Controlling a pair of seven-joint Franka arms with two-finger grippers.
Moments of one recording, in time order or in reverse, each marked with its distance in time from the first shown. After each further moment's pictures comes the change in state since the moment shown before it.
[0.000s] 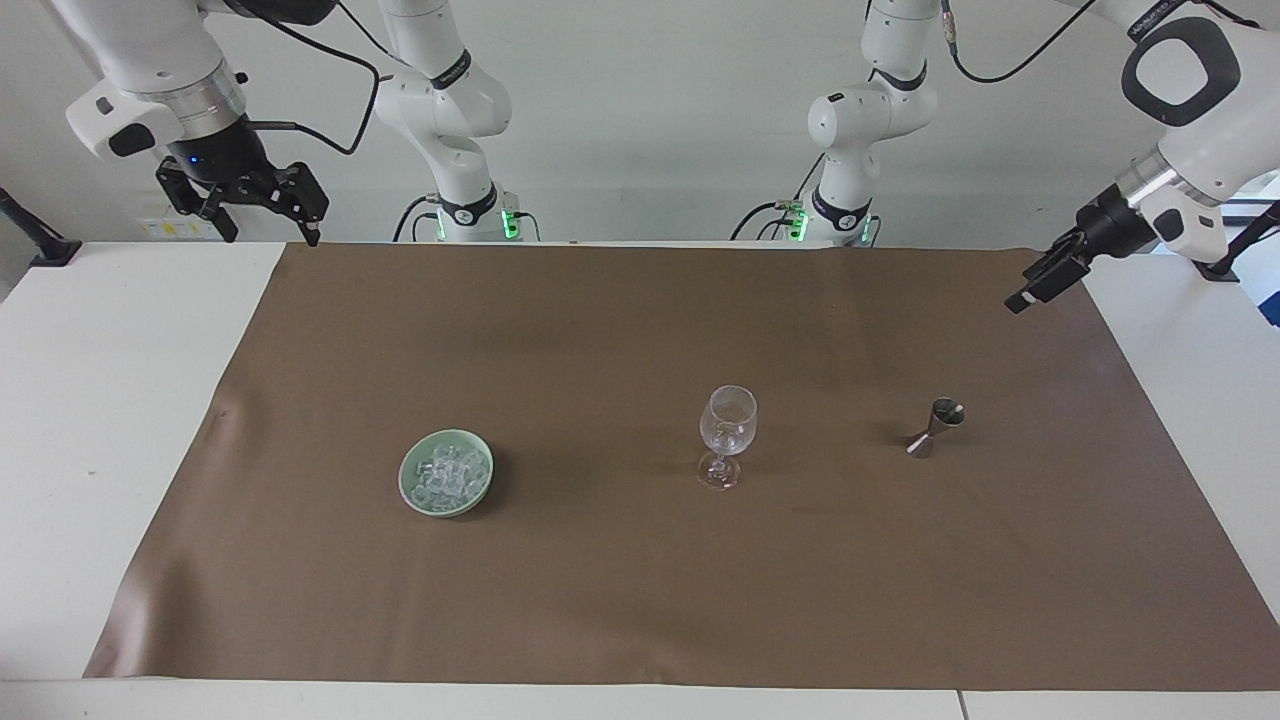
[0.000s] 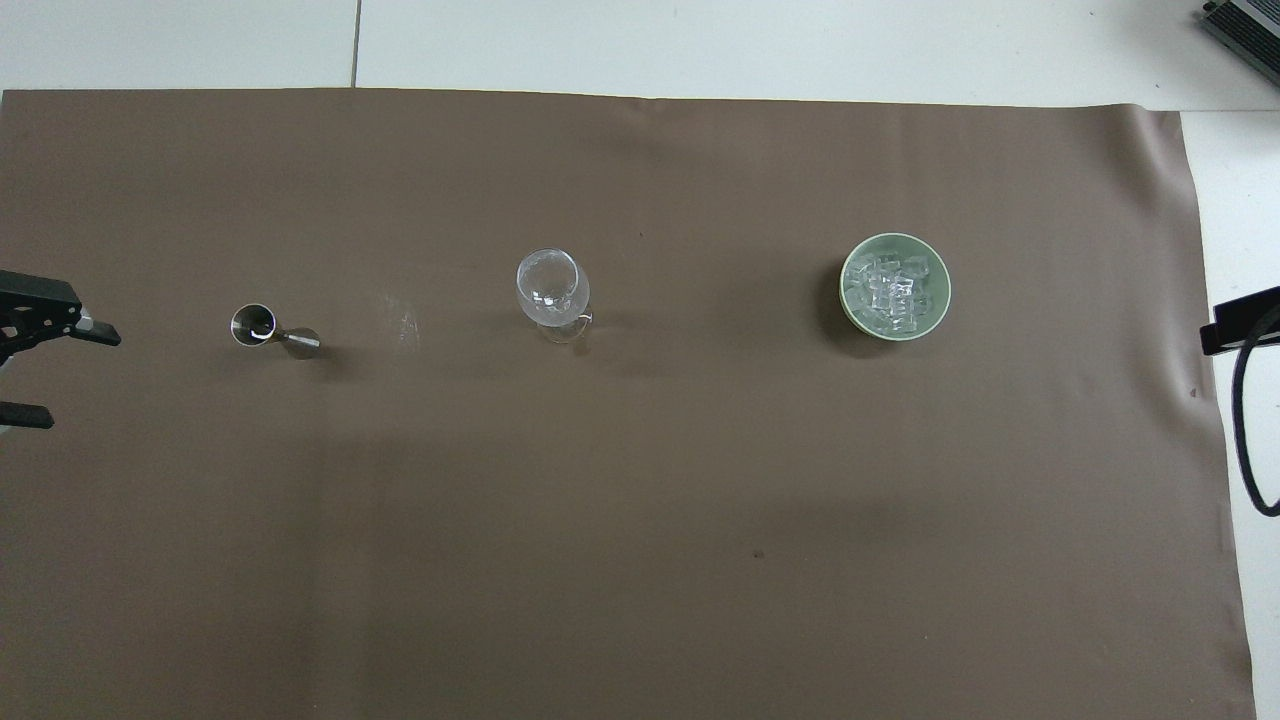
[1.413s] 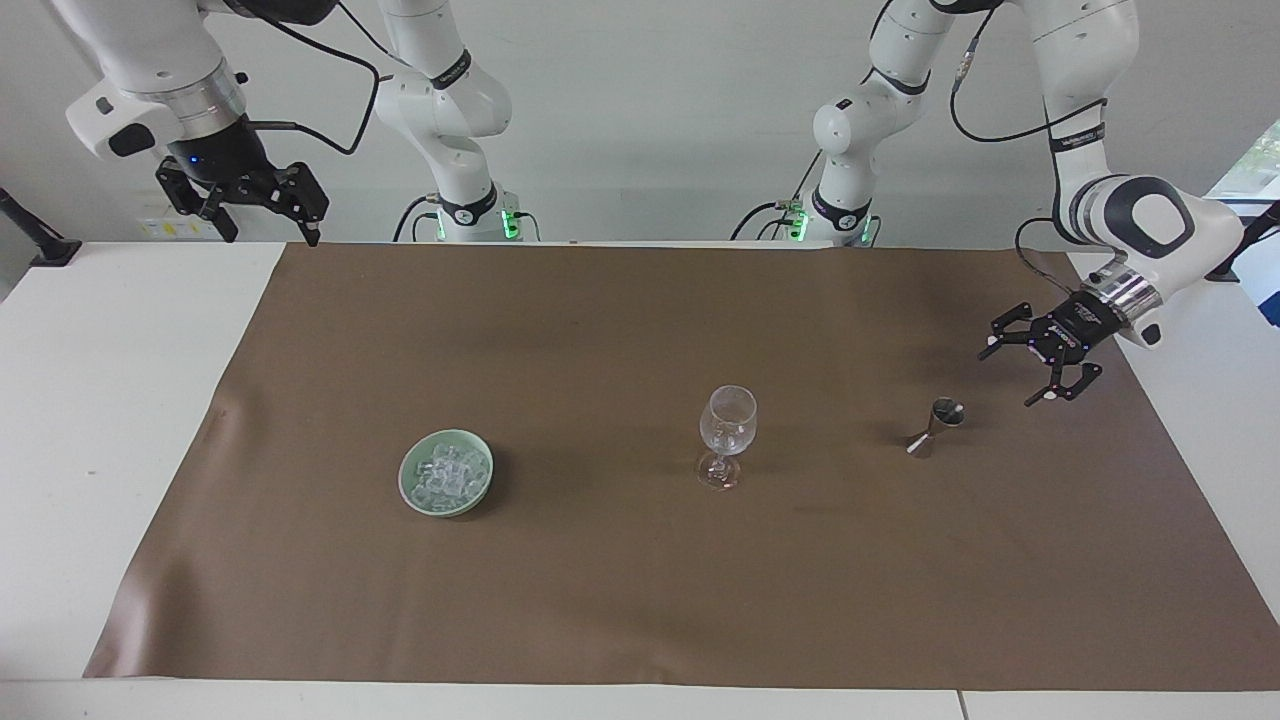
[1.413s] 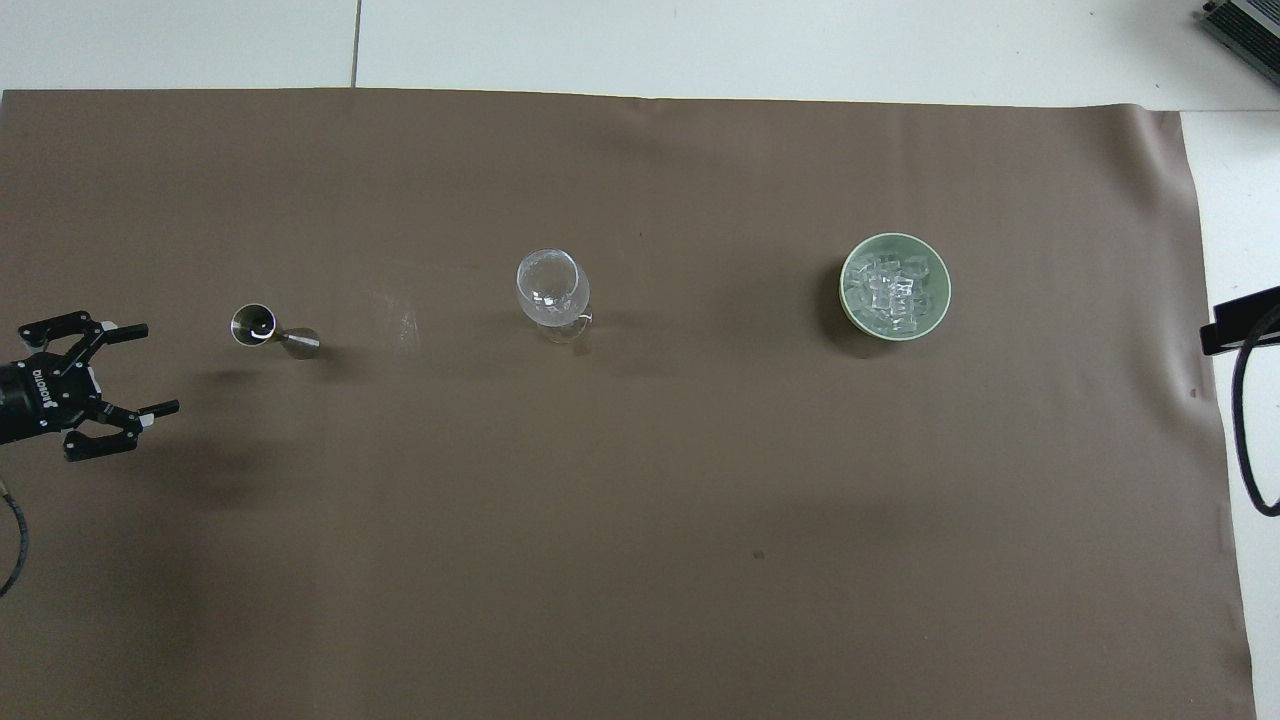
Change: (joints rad) left arm 0.147 0.085 -0.018 -0.398 -0.525 0.302 -0.177; right arm 0.000 0.000 0.000 0.000 0.000 0.000 0.000
